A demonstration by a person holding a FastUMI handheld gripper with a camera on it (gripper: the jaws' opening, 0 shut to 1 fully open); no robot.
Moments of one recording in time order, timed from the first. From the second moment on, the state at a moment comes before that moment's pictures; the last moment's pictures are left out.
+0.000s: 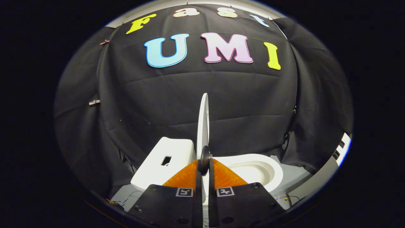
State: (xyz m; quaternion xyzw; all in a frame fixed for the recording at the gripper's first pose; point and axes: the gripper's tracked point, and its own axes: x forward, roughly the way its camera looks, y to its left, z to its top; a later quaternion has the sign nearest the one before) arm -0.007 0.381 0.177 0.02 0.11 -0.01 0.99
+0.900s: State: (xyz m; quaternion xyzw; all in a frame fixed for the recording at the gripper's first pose) arm -0.010 0.474 0.151 -0.05 0.11 0.03 0.99
